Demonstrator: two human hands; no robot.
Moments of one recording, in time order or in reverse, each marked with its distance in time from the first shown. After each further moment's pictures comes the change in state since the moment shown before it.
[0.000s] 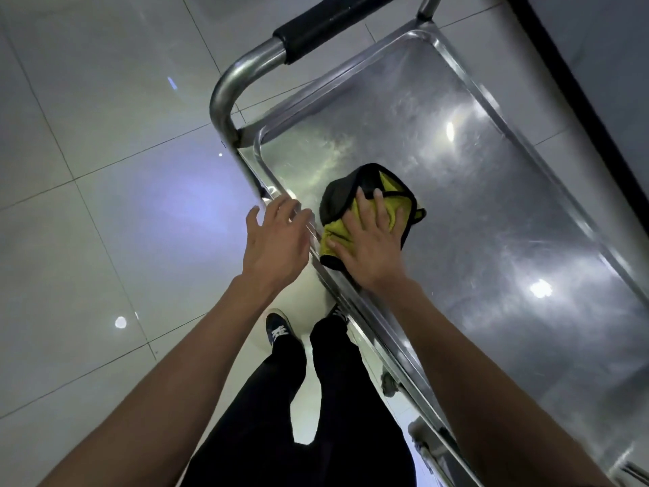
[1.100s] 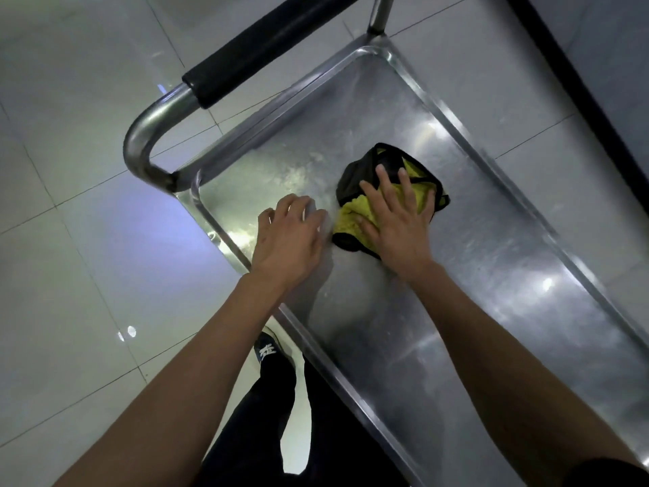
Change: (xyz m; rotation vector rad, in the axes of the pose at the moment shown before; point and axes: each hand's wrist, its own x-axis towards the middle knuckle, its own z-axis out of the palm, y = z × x) left_hand 0.107 0.087 0.001 0.011 -0.077 0.061; right_hand 0.065 0.145 -0.024 -0.052 0.104 0.051
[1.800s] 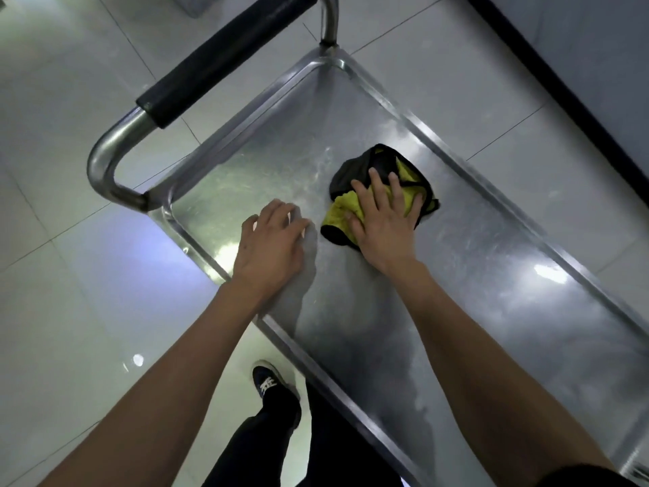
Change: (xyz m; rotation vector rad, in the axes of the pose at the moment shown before) left_hand 0.001 0.015 0.000 0.012 -0.006 0.093; right_hand -0.012 0.014 -0.007 0.082 -0.065 0.205
